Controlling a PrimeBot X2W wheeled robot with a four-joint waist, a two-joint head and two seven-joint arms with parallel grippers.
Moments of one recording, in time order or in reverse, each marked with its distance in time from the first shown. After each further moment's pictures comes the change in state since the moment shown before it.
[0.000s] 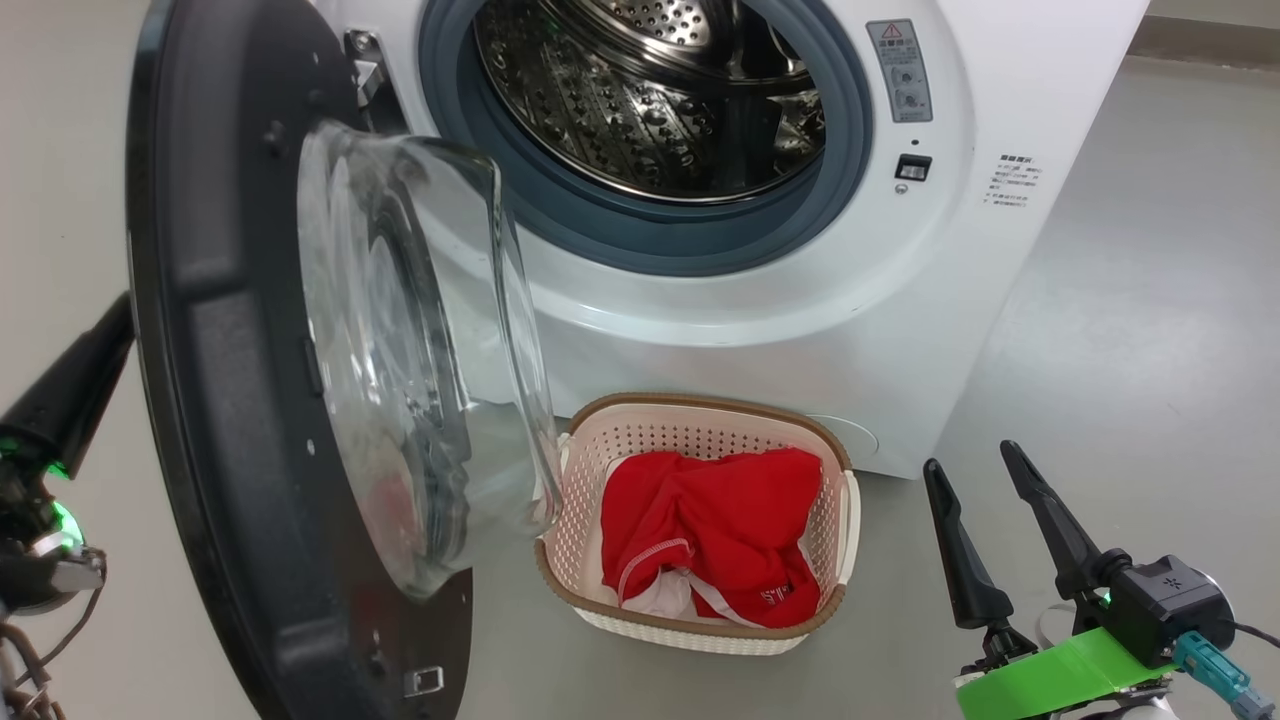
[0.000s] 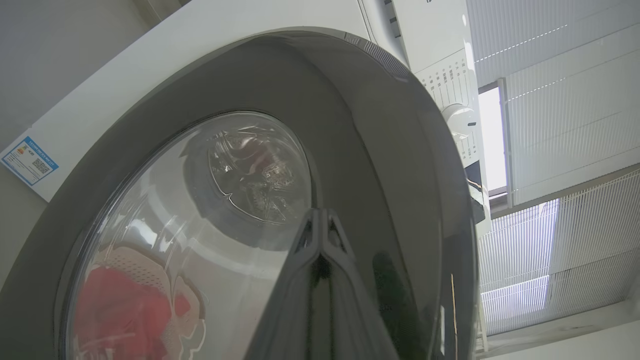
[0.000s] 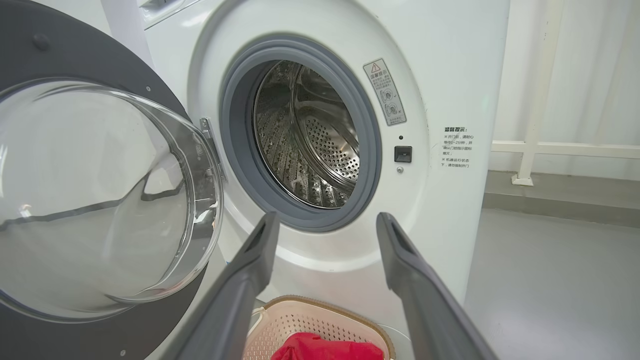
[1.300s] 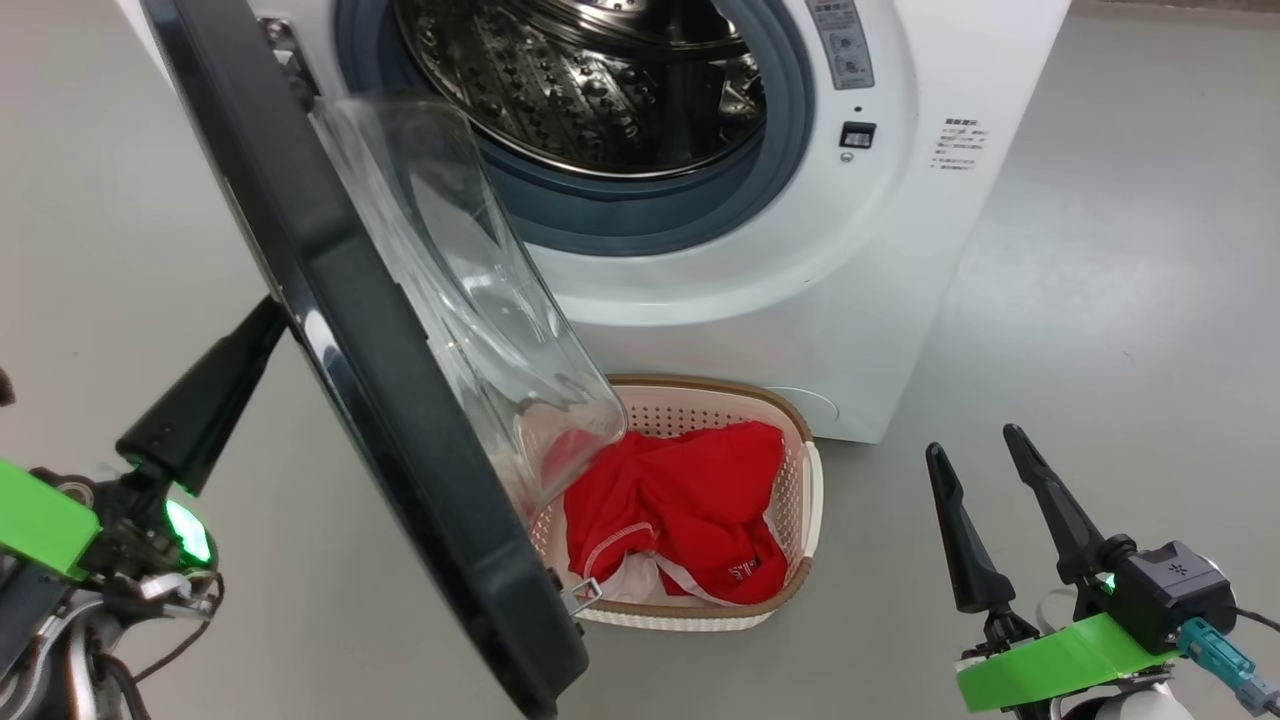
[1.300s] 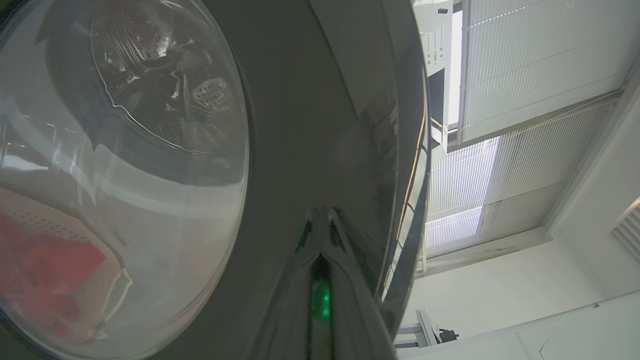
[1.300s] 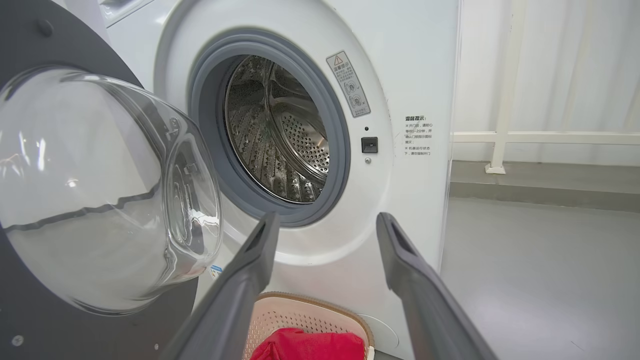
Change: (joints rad) left arm 0.066 -0.083 -0.118 -0.224 -0.100 0.065 0.068; right arm -0.022 0.000 -0.002 -0.001 0.007 0.000 0.000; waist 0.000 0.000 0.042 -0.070
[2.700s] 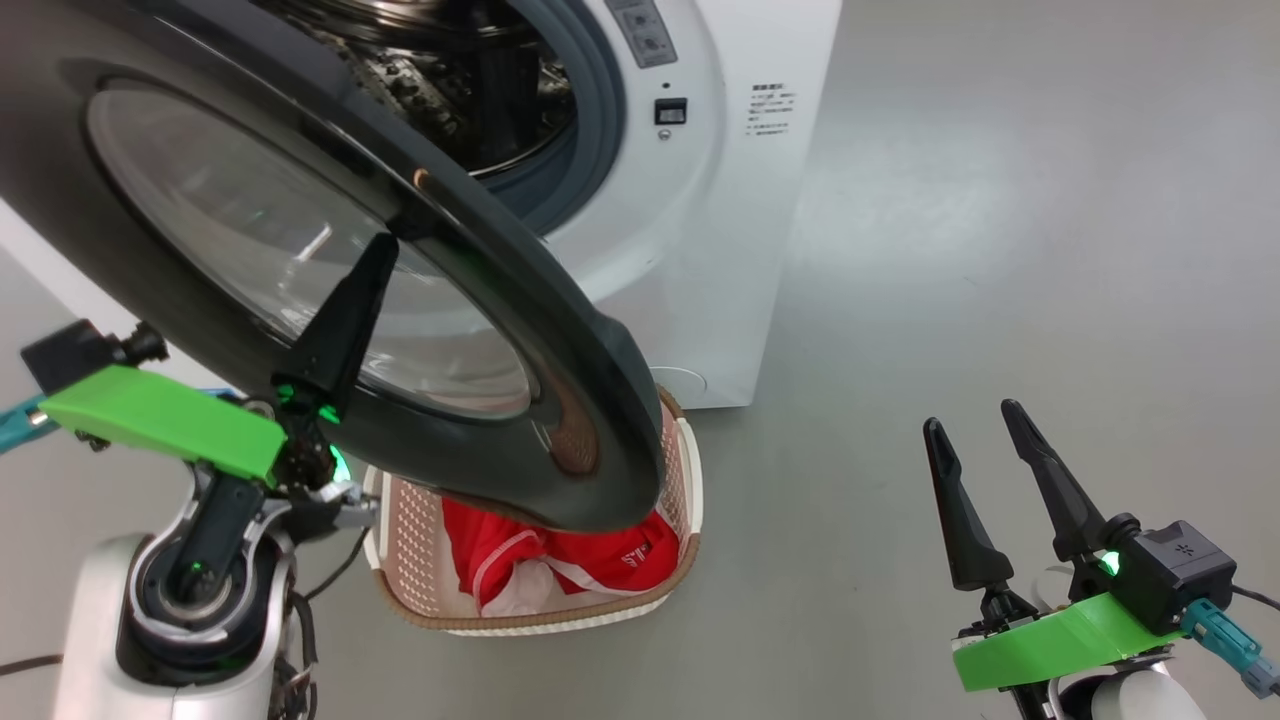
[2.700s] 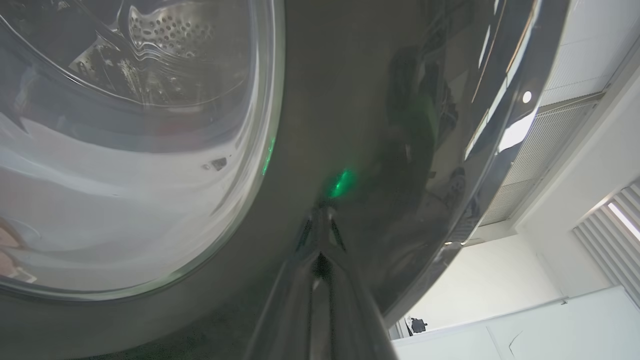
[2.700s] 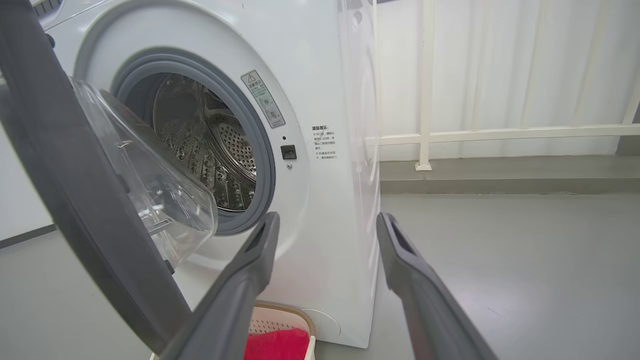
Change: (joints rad) left arm -0.095 -0.007 -0.275 0.217 -0.055 -0.091 -0.419; right arm -0.035 0.000 0.007 -0.008 0.025 0.000 0.000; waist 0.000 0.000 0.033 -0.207
